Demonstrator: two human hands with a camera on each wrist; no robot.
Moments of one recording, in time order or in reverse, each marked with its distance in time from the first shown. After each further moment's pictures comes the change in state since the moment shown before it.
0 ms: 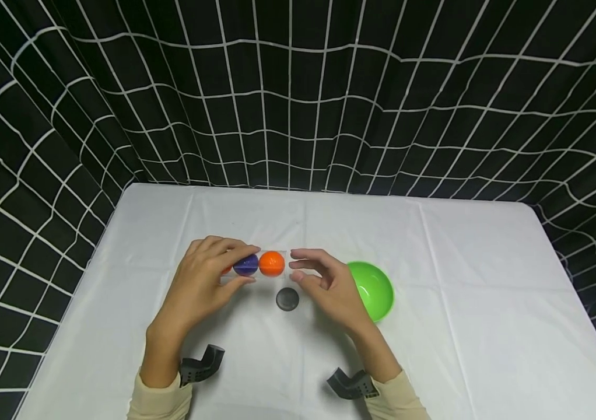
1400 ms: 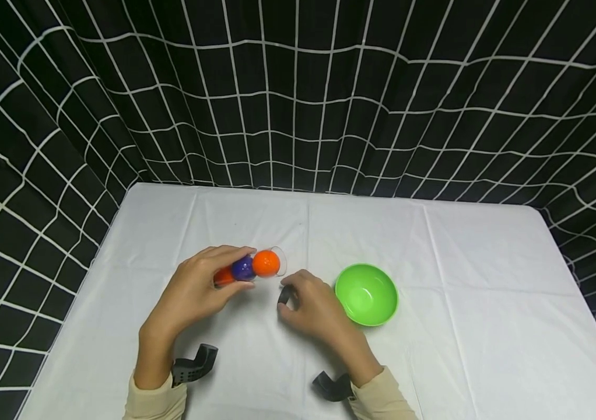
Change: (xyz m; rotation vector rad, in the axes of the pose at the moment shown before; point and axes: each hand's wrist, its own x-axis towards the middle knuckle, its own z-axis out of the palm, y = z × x) left_hand -0.007 -0.010 -0.009 -0.179 -0.112 -0.152; right_hand 0.002 0.026 0.029 -0.876 -0.108 -0.058
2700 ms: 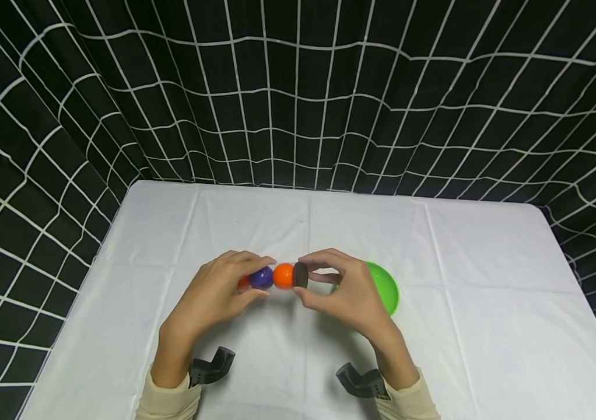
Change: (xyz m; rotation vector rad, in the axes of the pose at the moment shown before) left_hand 0.004 0.017 0.019 0.124 -0.106 0.058; right_hand -0.009 -0.011 -0.070 0.555 0.118 -0.048
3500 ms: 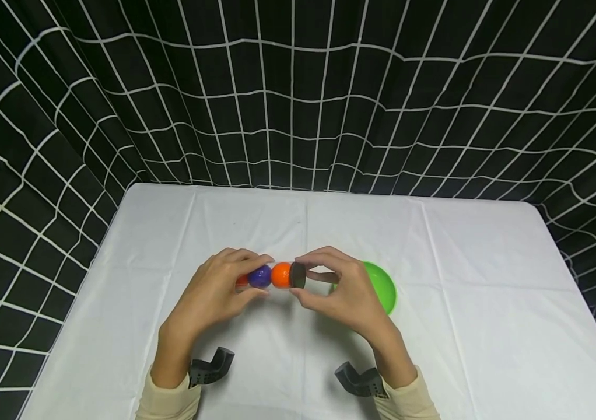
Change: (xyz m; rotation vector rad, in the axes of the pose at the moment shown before) left_hand 0.002 -0.002 0.001 -0.007 0.028 0.005; right_hand -0.001 0.000 -0.001 -0.034 0.004 -0.089
